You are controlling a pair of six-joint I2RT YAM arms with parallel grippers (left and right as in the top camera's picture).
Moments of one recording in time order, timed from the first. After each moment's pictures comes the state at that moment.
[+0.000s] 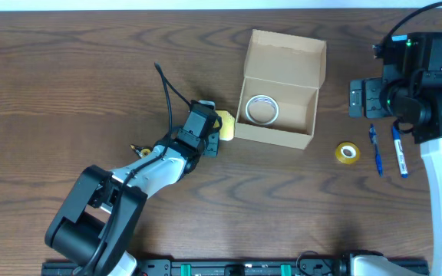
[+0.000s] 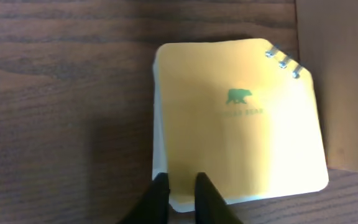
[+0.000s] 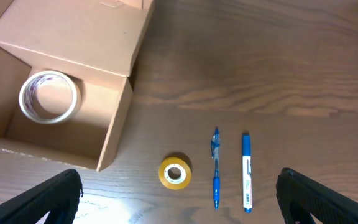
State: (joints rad) left arm -0.54 1.73 0.80 -0.03 -0.10 -0.33; right arm -0.01 1.38 1.56 -1.14 0.08 -0.10
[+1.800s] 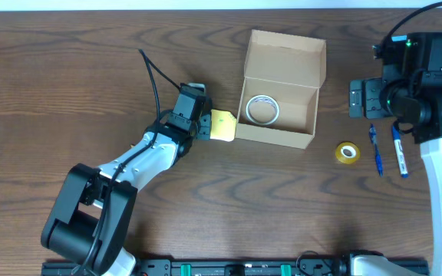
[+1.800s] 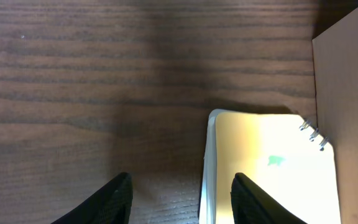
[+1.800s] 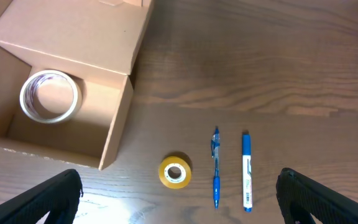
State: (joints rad) left arm -0.45 1.73 0.91 -0.11 -0.08 -0.30; right arm -0.01 1.38 1.56 -1.15 0.08 -0.10
